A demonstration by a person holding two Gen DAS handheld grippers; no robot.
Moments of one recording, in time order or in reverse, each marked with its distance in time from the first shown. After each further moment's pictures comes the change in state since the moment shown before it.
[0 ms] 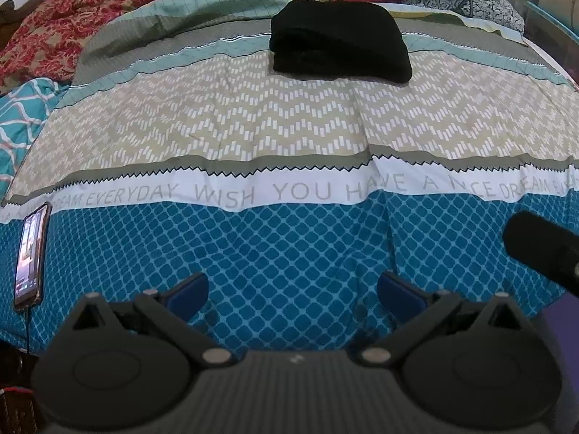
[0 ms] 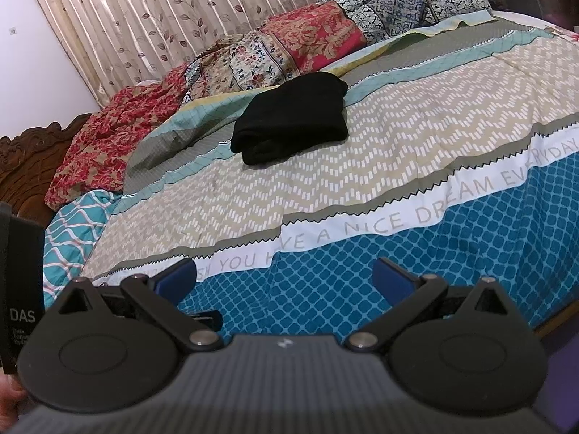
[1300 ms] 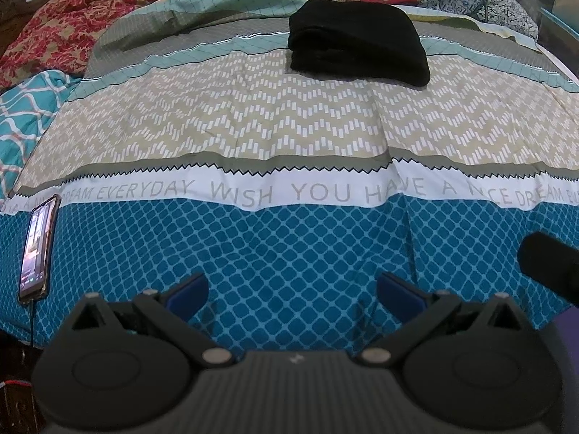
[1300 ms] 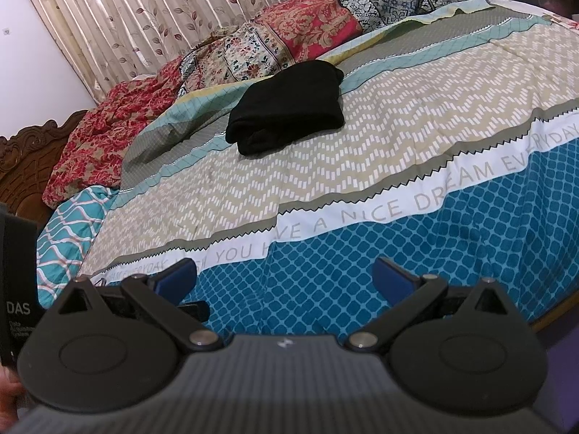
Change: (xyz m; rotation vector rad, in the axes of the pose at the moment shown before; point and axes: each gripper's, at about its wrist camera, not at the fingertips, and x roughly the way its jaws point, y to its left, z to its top) left arm 0.004 0.009 0.002 -0.033 0.000 0.023; right arm 0.005 -0.006 -0.002 0.016 0.029 0.001
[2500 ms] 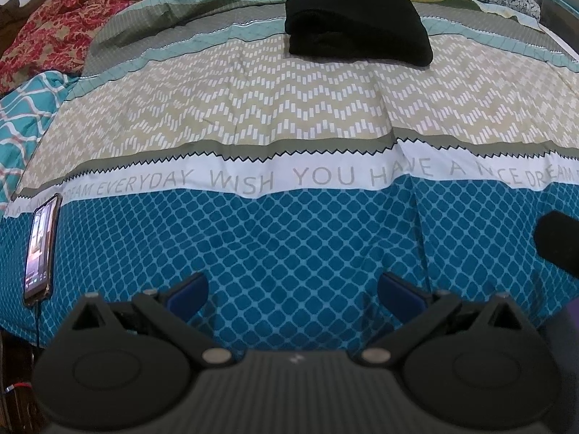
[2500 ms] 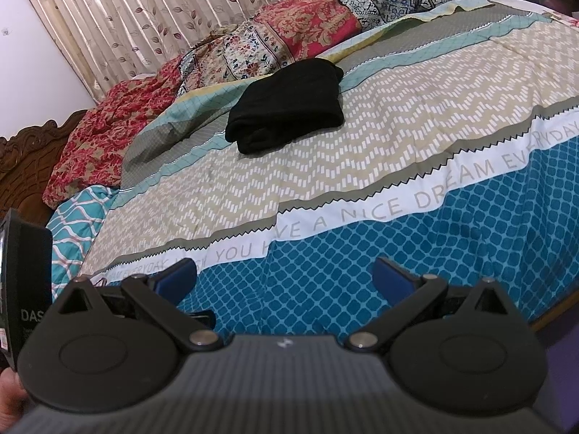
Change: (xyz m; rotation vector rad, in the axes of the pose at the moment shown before) left arm 0.011 -0.002 -0.002 0.038 0.046 0.031; right arm 0.000 -0.003 0.002 0.004 0.010 0.005
